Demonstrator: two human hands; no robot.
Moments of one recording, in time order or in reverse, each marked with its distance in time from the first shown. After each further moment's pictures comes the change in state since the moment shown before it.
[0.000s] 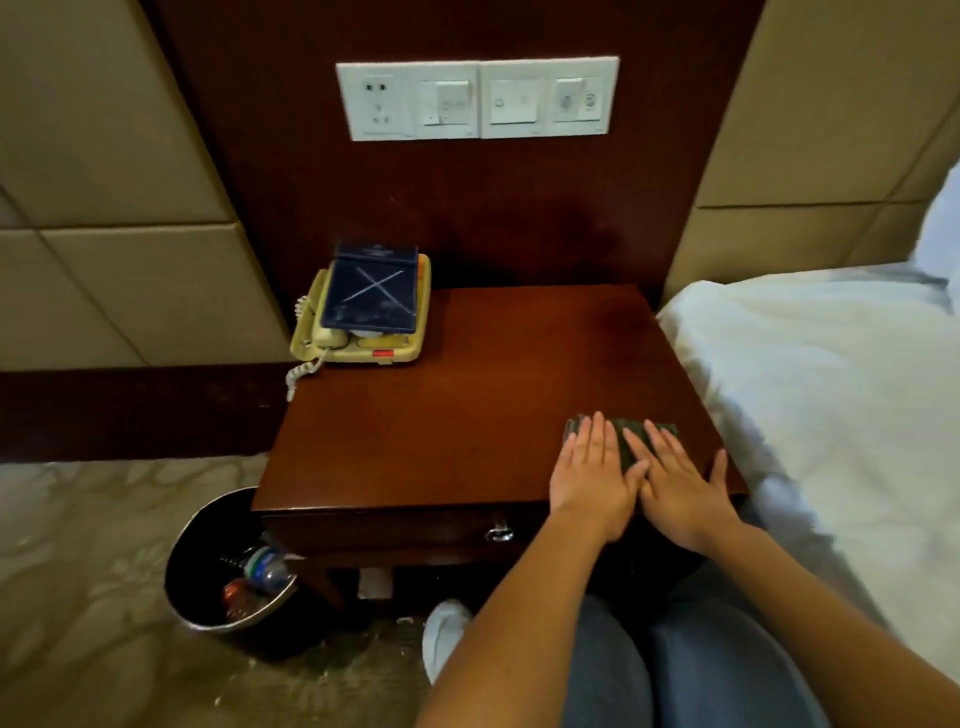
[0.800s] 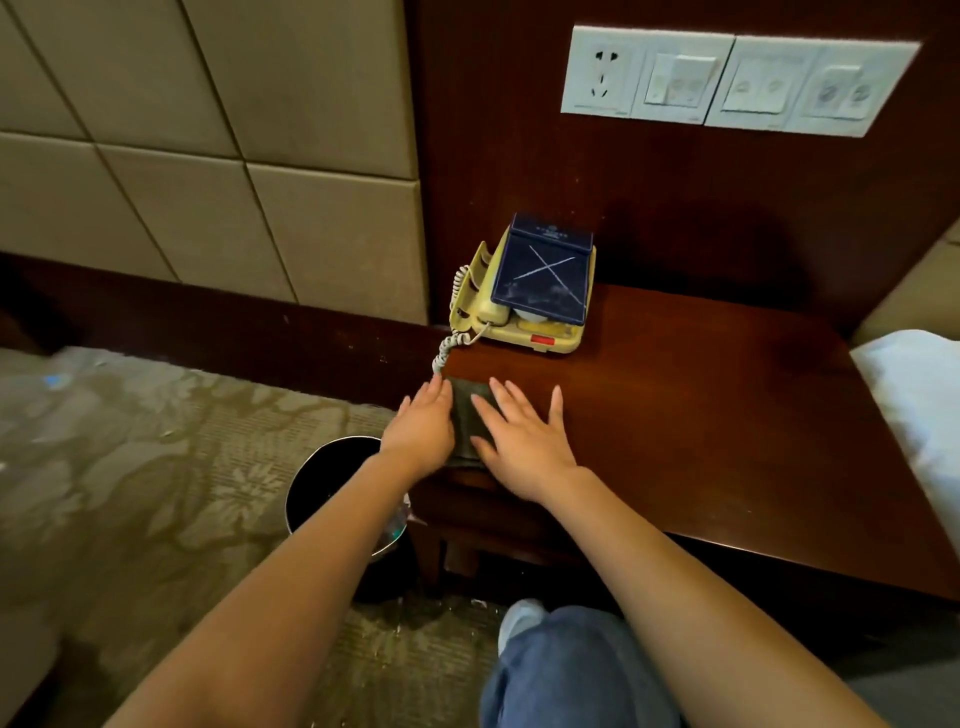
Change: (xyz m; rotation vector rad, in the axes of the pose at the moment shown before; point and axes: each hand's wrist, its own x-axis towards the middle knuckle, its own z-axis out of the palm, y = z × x) left_hand -0.094 -0.300 -0.080 -0.087 0.164 -0.447; right_hand 0.045 -0.298 0.010 -0.132 0.002 -0.598
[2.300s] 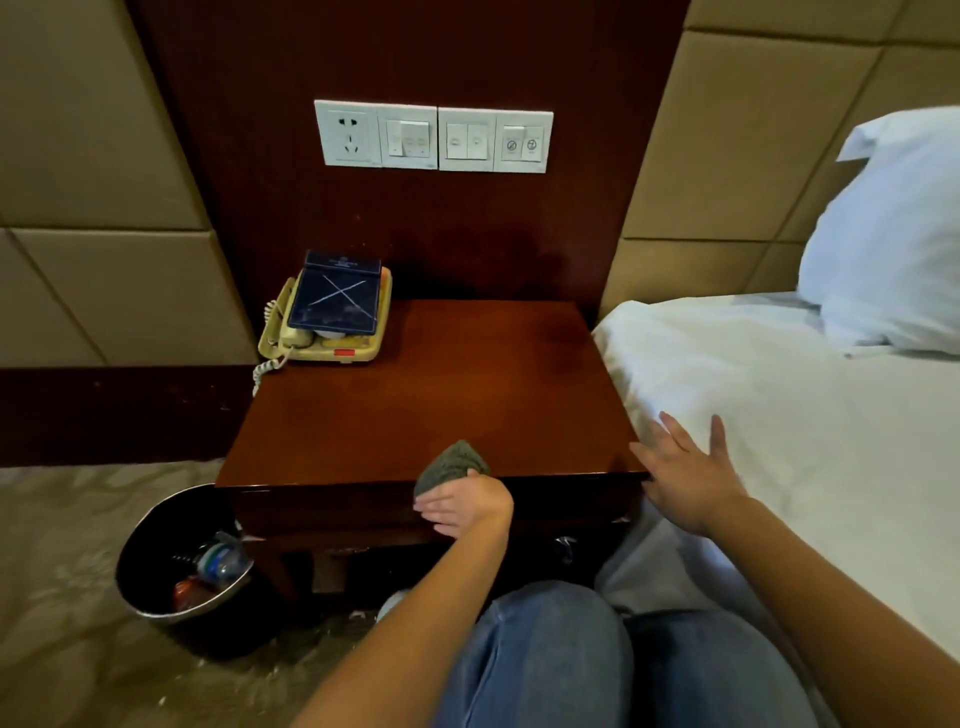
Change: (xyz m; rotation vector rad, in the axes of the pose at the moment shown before) left_hand -0.089 0.280 0.109 -1.165 0.120 -0.785; right_hand -0.301 0.233 -0.031 -0.362 -0.130 0.546
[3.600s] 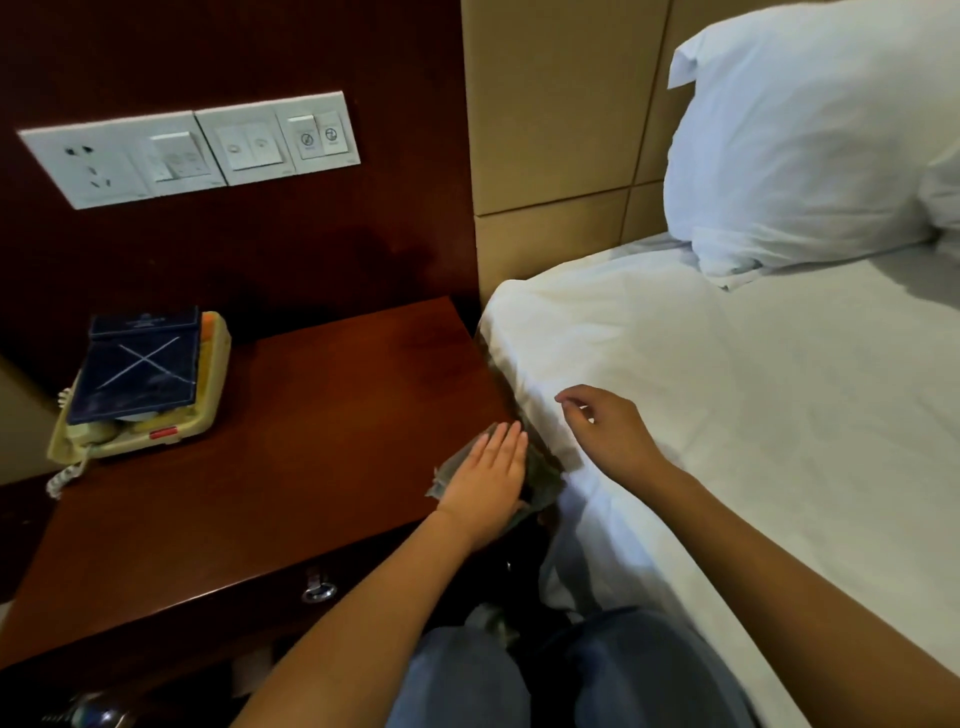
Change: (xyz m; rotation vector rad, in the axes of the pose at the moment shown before) left_hand -0.028 -0.001 0.112 1.706 -0.454 1.723; right_hand 0.034 0.060 0.022 1.149 0.438 0.246
